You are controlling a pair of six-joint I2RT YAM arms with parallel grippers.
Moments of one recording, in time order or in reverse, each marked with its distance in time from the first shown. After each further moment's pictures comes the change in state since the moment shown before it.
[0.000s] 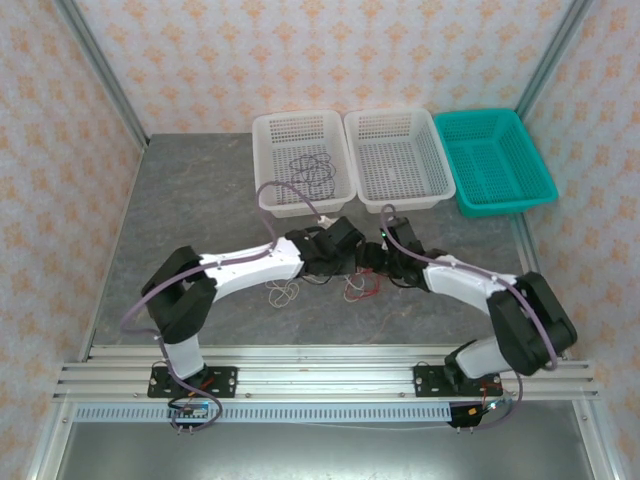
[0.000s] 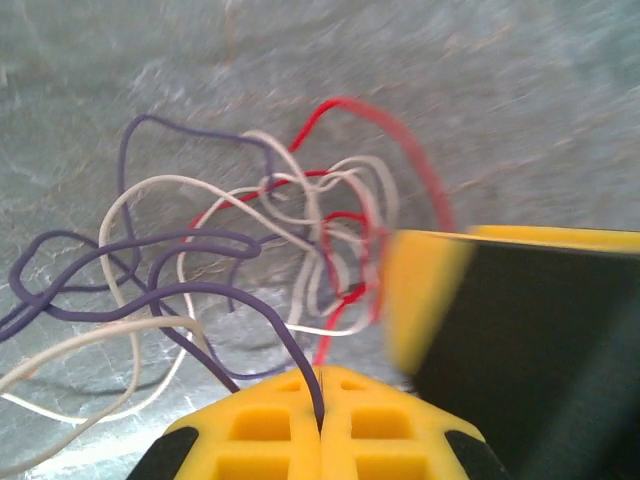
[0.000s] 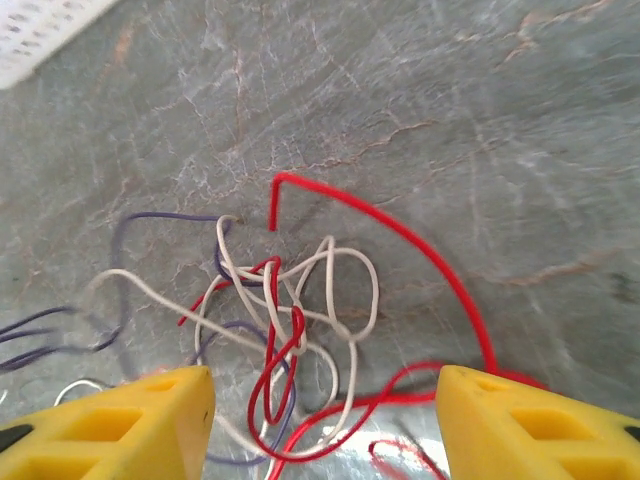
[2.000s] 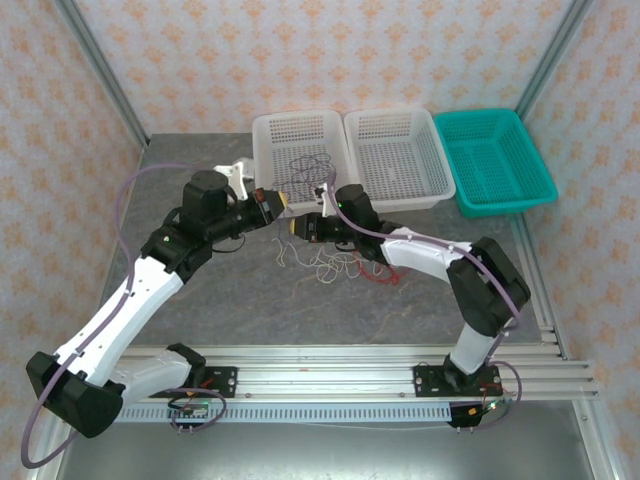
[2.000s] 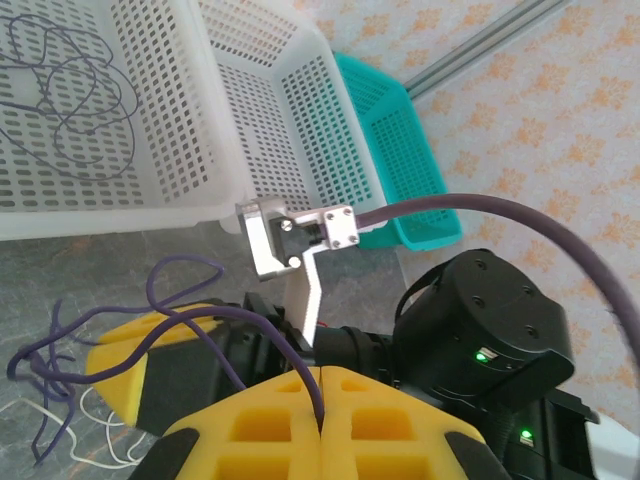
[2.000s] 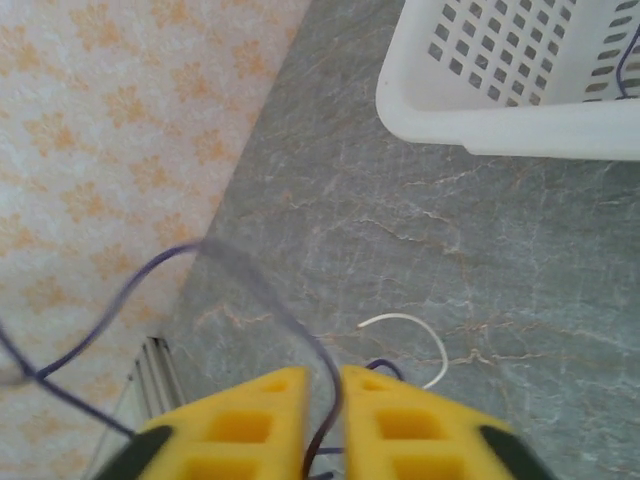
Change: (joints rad) left arm 0.458 -0.677 -0.171 0.099 0.412 0.128; right arm 0.168 0.269 0.377 0.327 -0.359 -0.035
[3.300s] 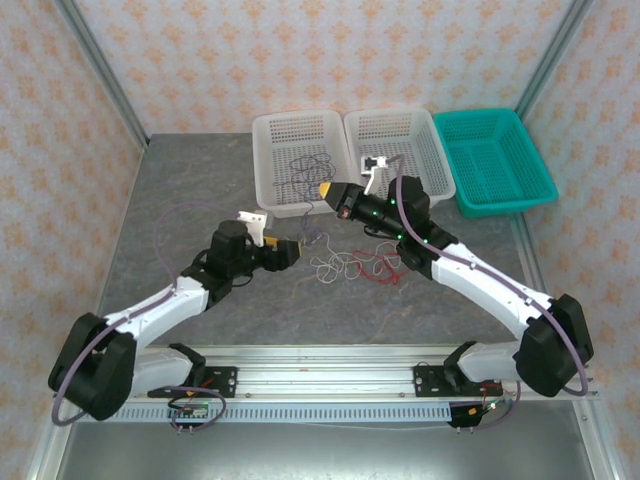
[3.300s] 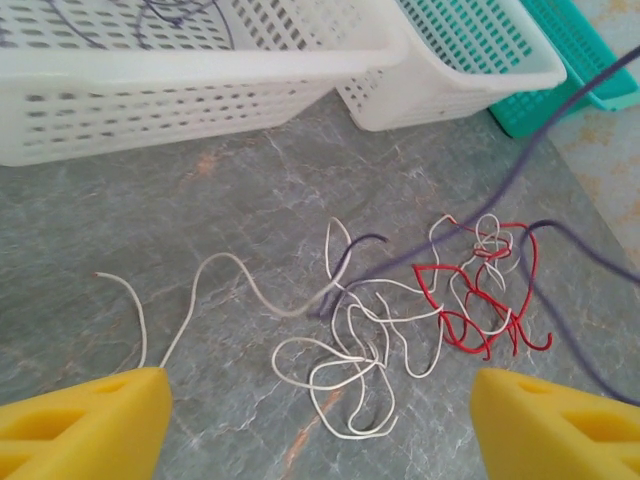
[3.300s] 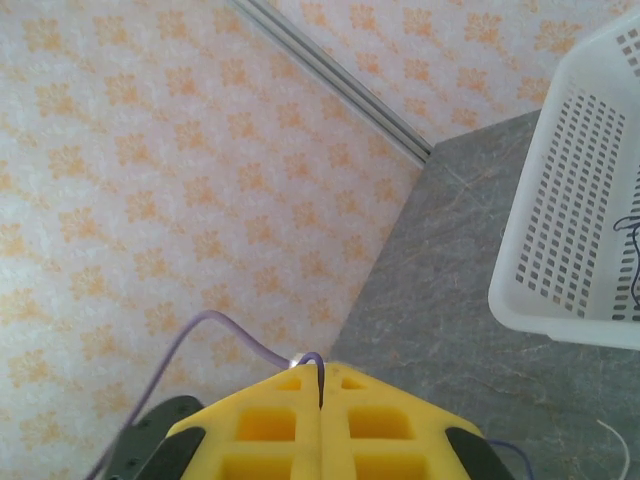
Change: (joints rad) left arm 0.015 0.131 -0.568 0.588 0.011 0.338; right arm -0.067 -0.428 -0.088 0.050 0.132 0.162
